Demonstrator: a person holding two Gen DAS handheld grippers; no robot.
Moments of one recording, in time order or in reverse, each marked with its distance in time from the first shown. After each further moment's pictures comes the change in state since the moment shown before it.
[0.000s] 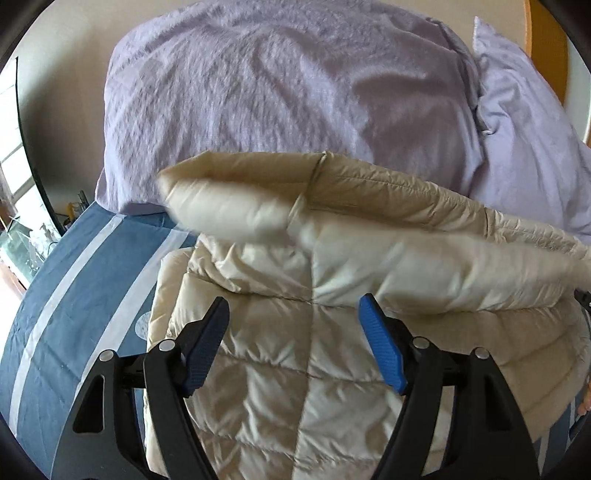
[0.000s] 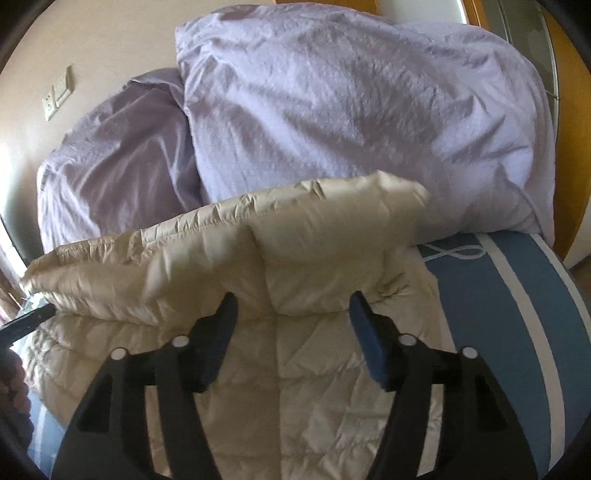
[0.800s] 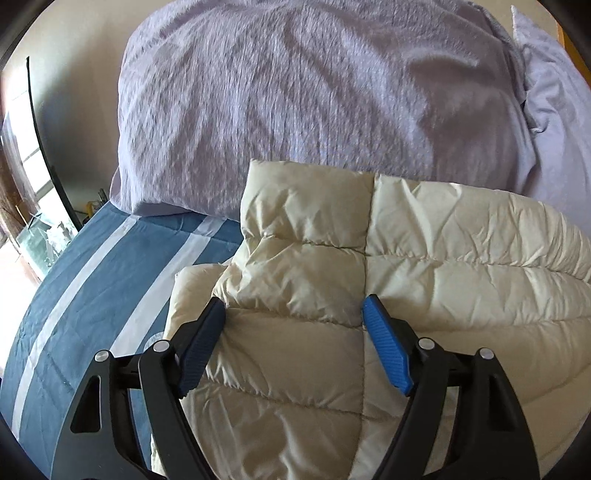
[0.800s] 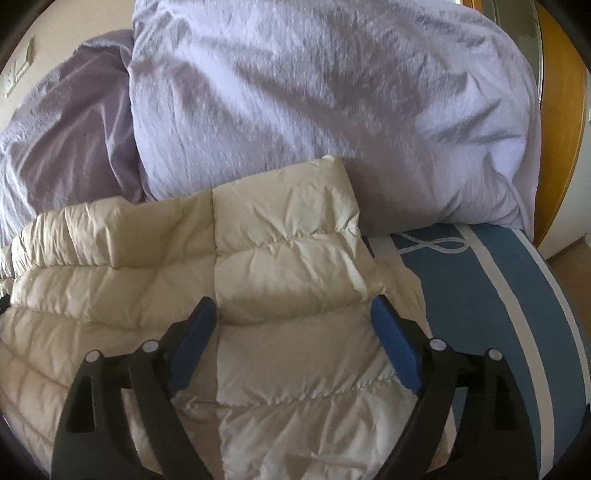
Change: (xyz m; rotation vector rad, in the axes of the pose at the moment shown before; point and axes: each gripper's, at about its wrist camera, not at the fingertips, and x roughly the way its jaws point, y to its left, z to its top) left arm 0.042 0.012 0.010 -0.017 0.003 0.122; right arm 0.053 -0.010 0.002 -0.021 0.081 -0.172
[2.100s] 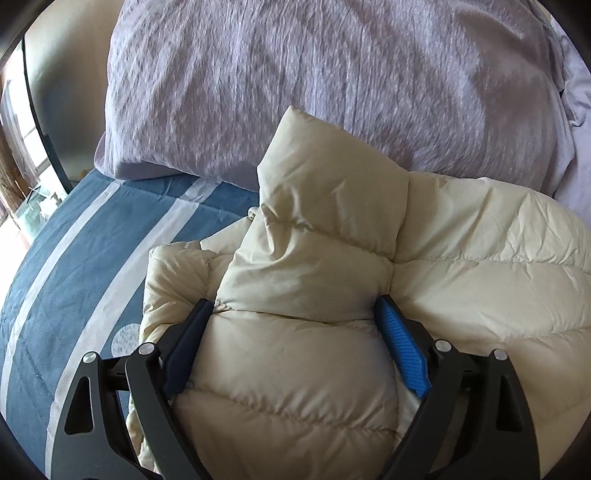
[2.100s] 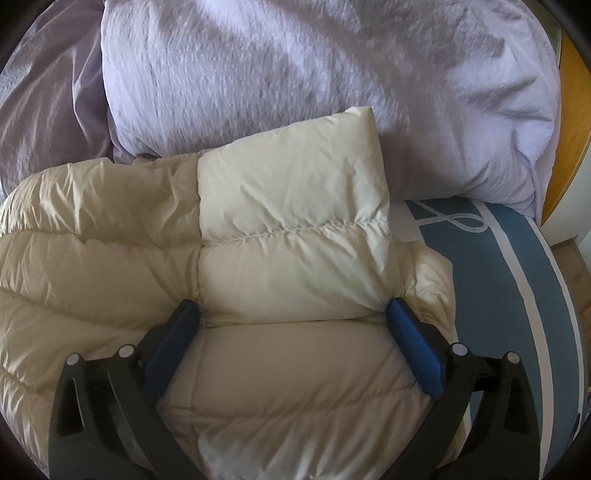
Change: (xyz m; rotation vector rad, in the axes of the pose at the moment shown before) left arm 0.056 0.014 -0.001 -0.053 0.119 0.009; right arm 0.052 -0.001 0.004 -0.045 0.171 -0.058
